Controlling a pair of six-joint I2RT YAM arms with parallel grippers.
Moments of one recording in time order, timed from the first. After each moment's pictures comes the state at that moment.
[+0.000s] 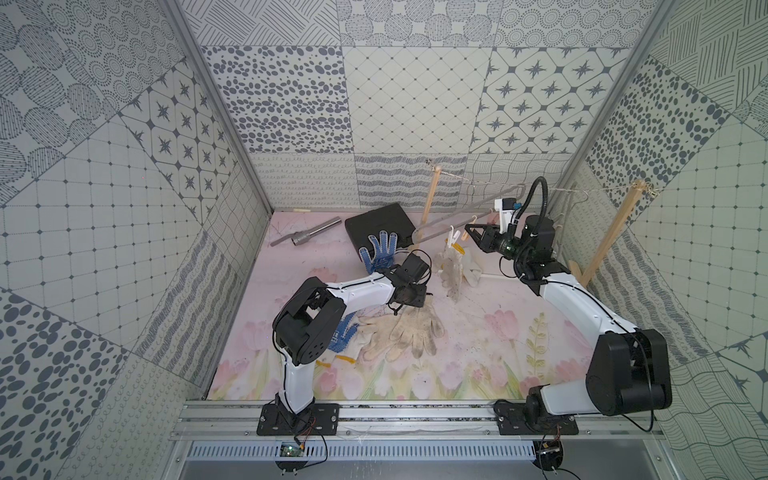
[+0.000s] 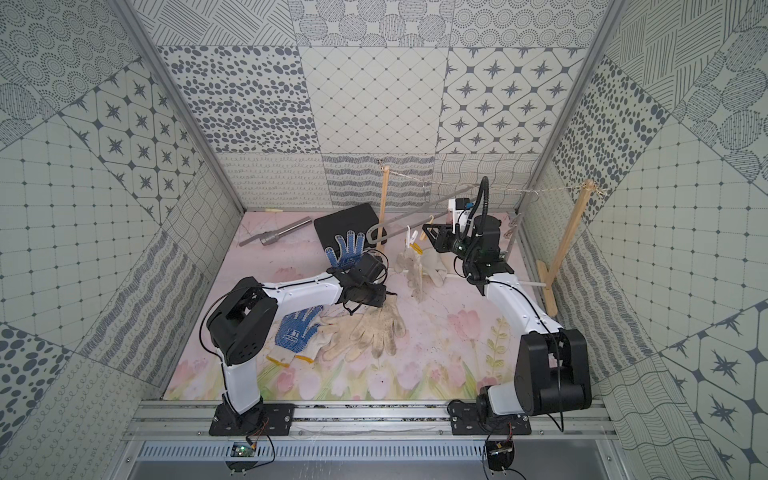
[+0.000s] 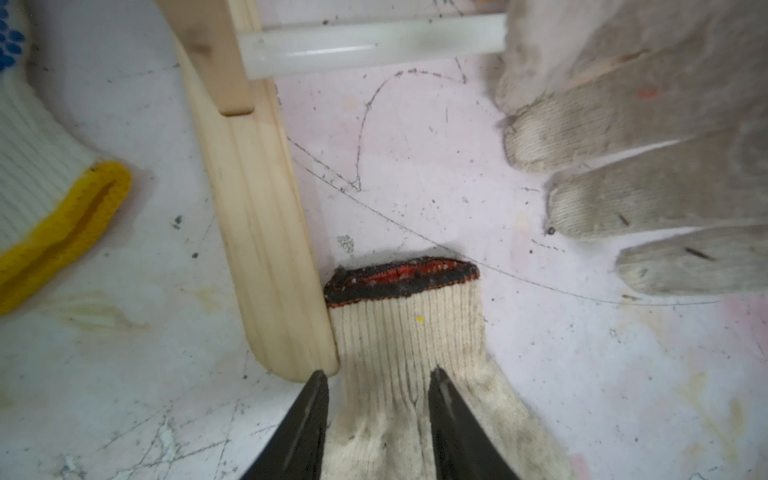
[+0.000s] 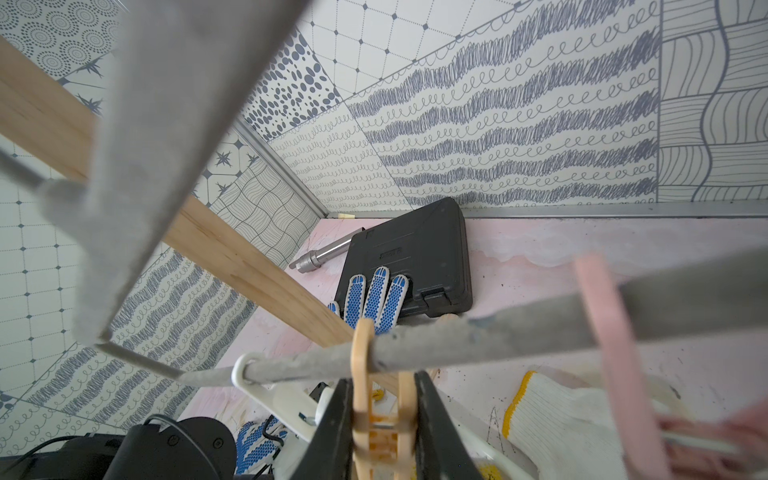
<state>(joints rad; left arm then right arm) -0.79 1.92 1.27 -0.41 -0.01 -0.47 0.12 1.42 1.00 0.20 -0.62 0.41</state>
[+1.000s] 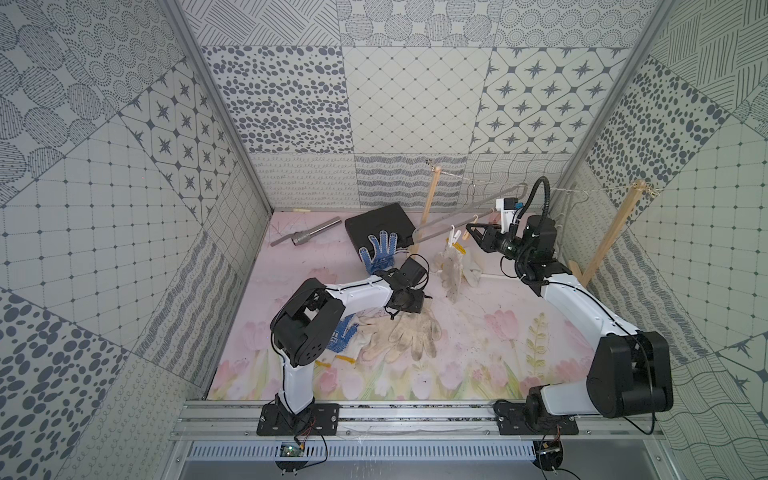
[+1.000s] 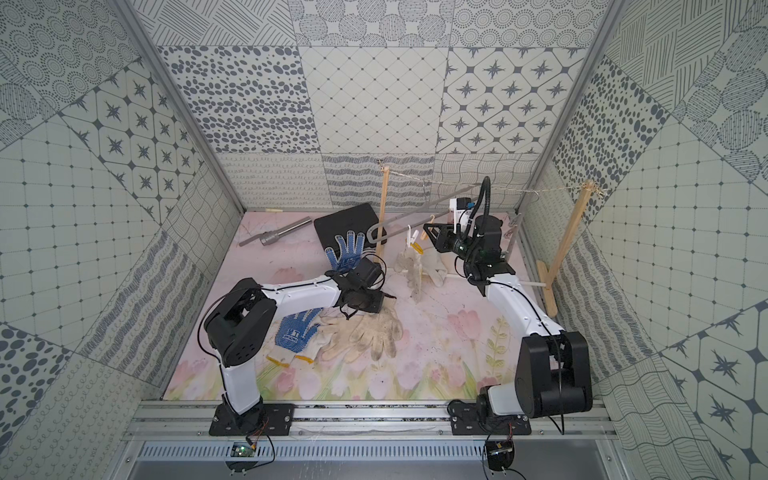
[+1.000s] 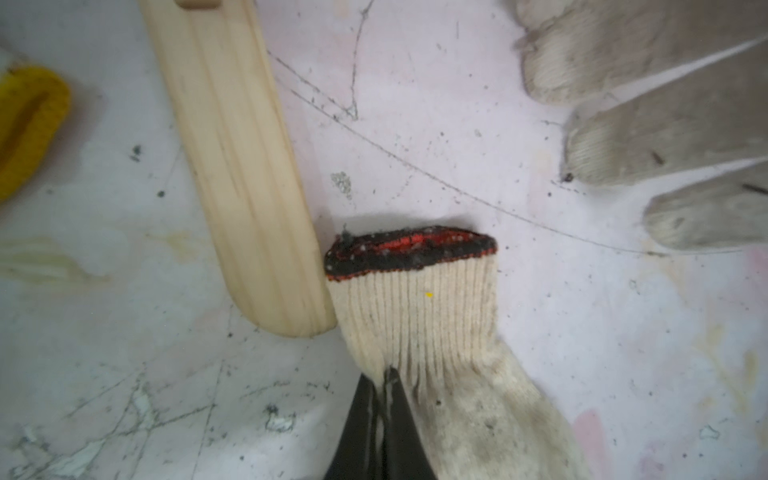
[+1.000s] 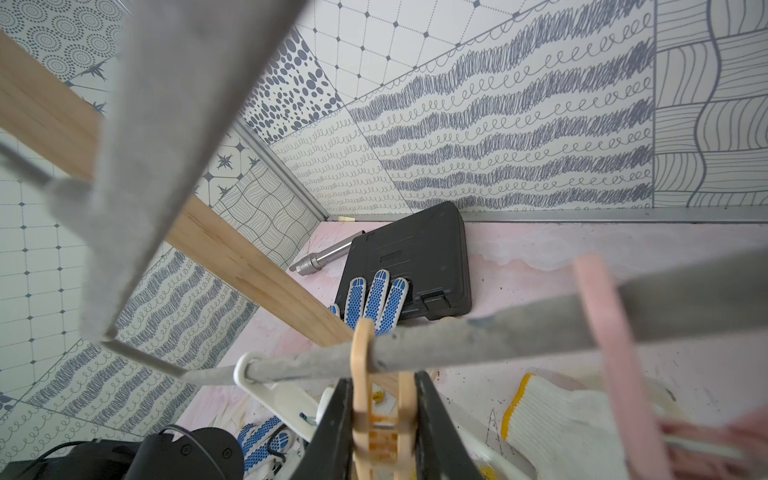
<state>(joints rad) -0.79 1.87 1.20 -0.41 0.05 -0.46 0.12 1.41 1.00 0.20 -0.62 0.41</state>
